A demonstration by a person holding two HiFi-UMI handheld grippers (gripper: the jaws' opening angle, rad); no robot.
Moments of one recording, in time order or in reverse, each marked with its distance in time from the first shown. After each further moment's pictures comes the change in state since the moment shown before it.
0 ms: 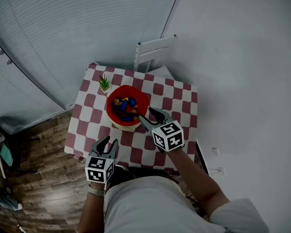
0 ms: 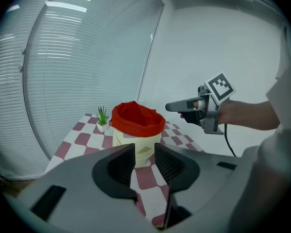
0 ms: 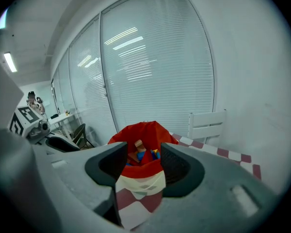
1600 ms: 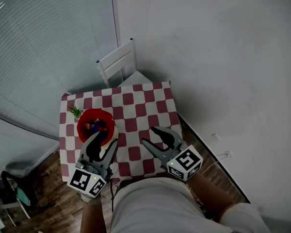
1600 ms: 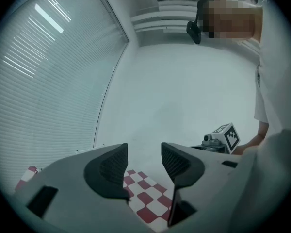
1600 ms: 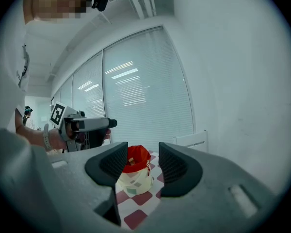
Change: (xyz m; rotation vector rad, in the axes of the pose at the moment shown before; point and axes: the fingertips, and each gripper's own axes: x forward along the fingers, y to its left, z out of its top) left arm 0.003 -0.156 0.191 0.193 -0.416 -0.402; right arm -0.186 -0.038 0.021 0.057 -0.322 -0.049
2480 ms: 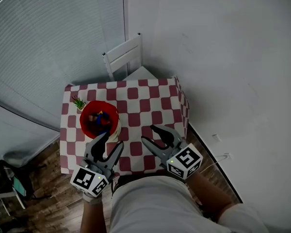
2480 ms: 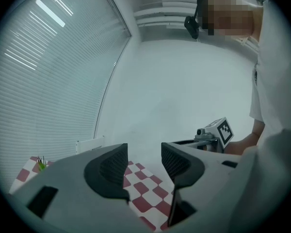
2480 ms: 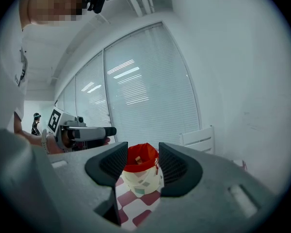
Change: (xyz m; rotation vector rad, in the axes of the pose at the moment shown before) left arm -0.017 -0.008 -0.029 -0.037 0.059 -0.007; right arm 0.012 0.016 -0.008 0.031 0.019 0.051
